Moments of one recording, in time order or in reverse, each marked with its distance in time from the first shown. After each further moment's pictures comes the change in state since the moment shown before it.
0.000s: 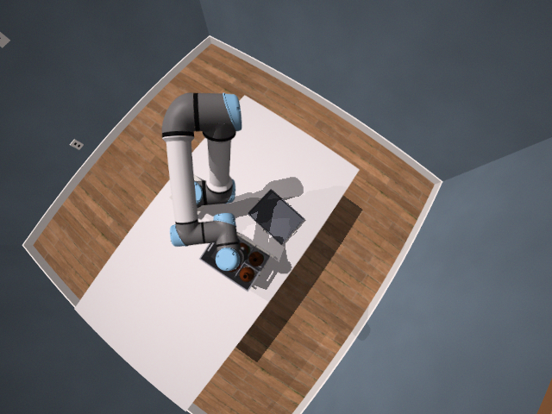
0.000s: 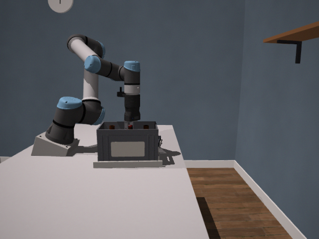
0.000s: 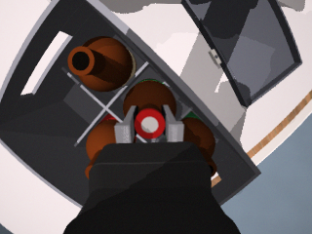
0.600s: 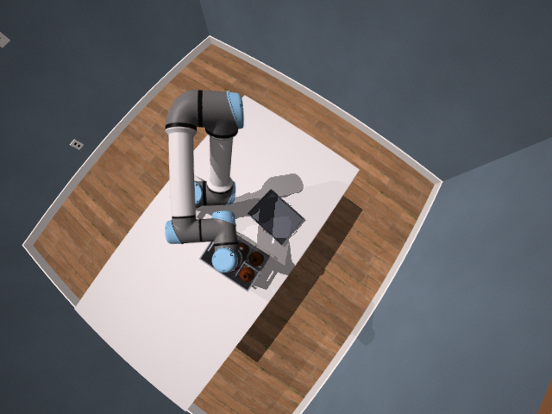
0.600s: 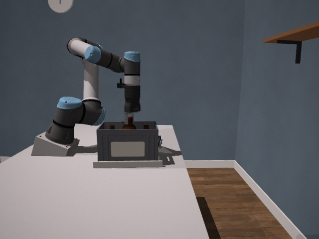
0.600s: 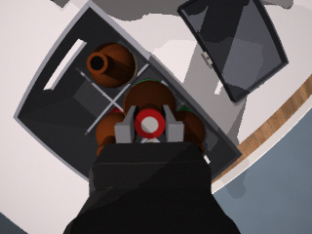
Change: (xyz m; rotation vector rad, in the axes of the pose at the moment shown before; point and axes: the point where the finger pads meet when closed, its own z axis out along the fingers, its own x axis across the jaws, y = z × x) arm 0.000 0.000 -0.043 -0.001 -0.001 0.000
